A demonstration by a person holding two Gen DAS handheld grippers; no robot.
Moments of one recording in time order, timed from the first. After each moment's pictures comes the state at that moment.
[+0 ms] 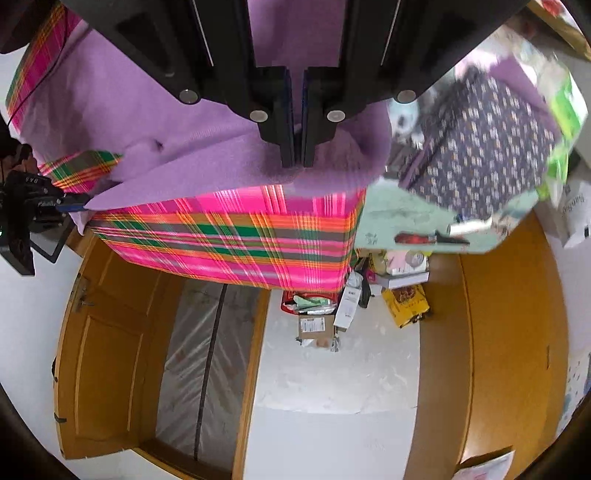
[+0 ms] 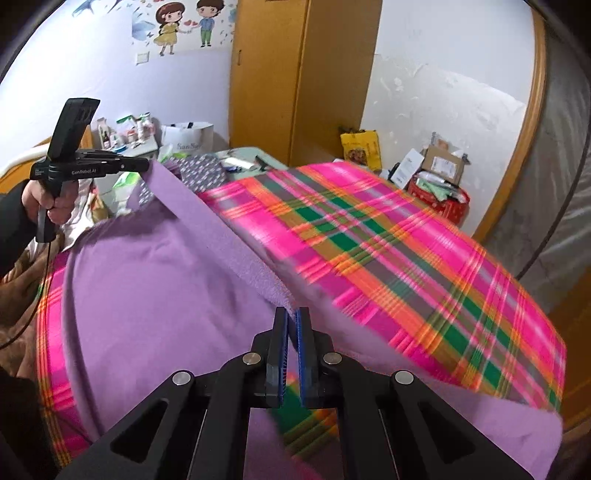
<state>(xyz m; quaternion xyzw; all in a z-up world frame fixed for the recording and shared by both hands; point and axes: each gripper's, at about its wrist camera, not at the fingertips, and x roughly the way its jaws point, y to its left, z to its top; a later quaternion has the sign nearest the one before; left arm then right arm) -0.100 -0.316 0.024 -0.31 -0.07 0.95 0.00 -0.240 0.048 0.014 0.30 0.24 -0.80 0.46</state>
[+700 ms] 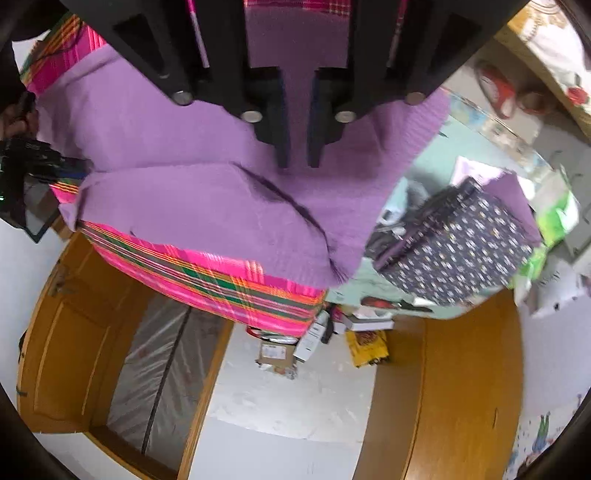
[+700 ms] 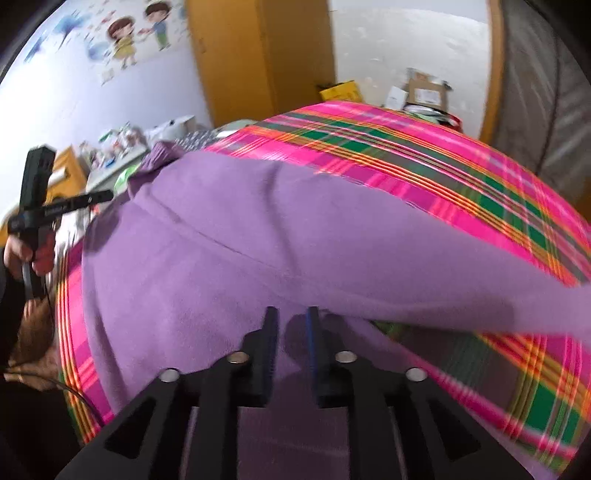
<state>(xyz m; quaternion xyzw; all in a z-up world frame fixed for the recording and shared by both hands) -0.026 -0.297 -0.013 -0.34 -0.14 0.93 -0.07 -0.198 0.087 -0.045 0.39 0.13 -0.81 0.42</state>
